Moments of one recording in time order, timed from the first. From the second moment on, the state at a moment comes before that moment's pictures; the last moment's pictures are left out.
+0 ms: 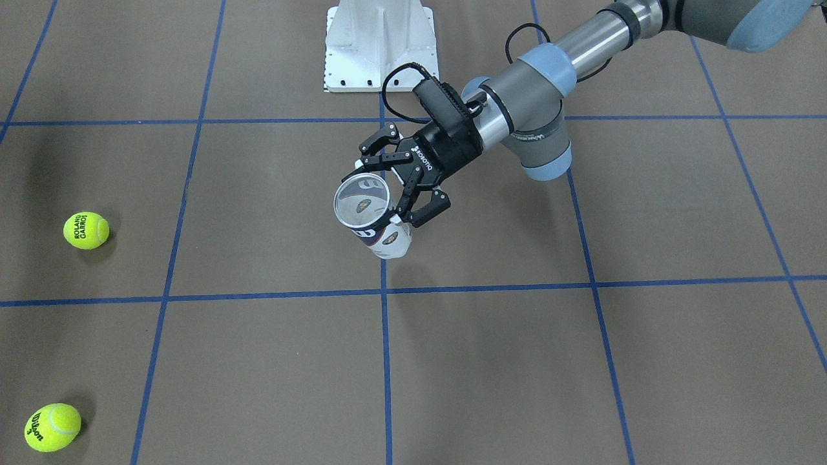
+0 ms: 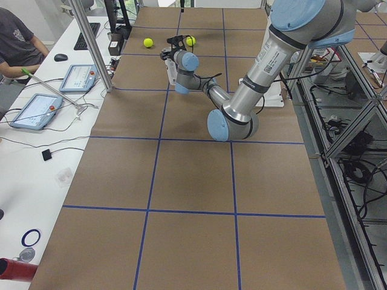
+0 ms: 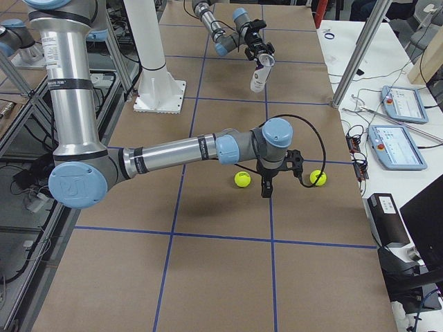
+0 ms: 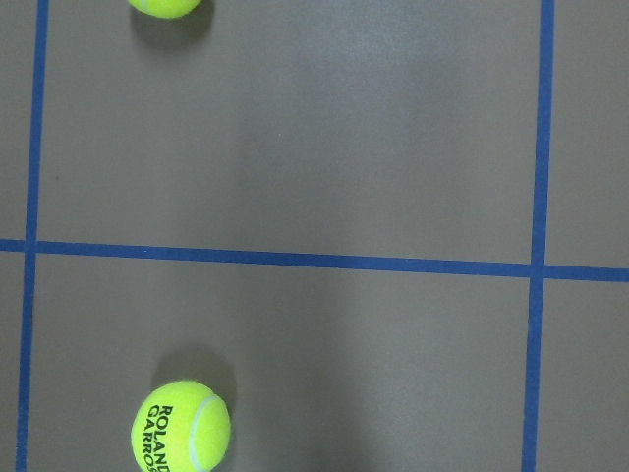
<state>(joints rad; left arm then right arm) -0.58 -2.30 -1.31 -3.13 -1.57 -0.42 1.40 -1.48 1.72 -1.57 2.41 0.25</state>
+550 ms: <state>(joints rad) -0.46 -2.29 -1.26 -3.30 -1.42 -0.41 1.23 -1.50 1.82 -1.54 2.35 0.47</state>
